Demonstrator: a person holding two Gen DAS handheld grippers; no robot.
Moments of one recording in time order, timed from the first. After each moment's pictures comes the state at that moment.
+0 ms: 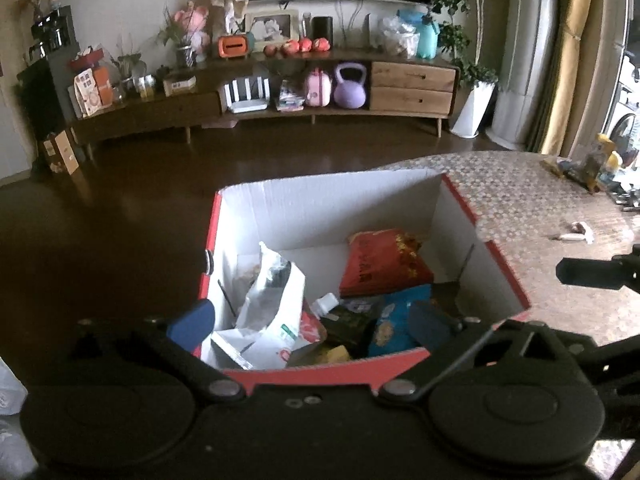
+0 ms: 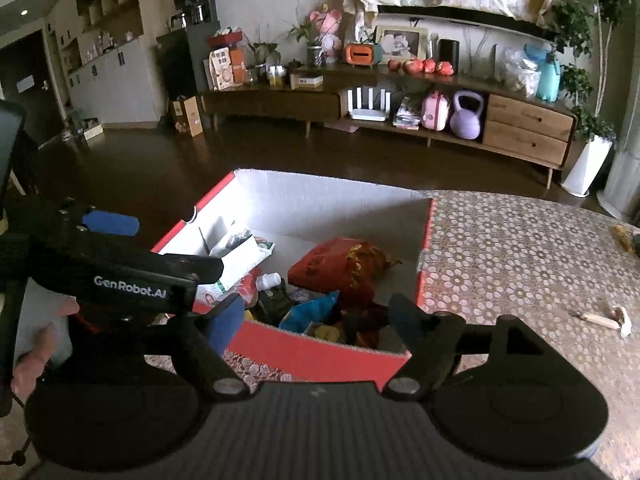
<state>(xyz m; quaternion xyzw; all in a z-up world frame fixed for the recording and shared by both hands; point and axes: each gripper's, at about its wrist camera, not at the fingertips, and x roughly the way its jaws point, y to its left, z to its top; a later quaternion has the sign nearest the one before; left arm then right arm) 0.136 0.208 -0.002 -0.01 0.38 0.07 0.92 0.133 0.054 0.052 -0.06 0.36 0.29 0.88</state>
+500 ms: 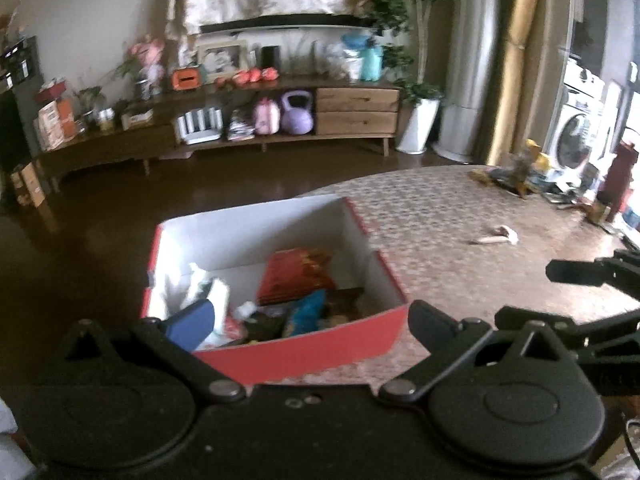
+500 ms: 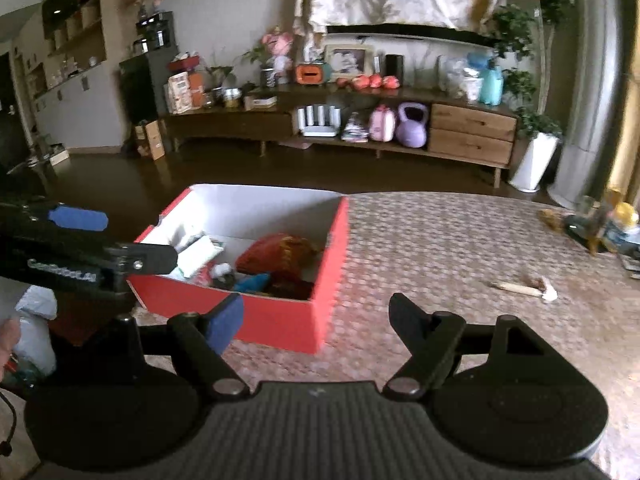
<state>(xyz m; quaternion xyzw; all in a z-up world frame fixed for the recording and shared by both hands) 0.093 0.137 0.038 0.01 0.35 0.00 0.94 0.082 -0.039 0.085 -0.05 0.34 0.23 0.91</state>
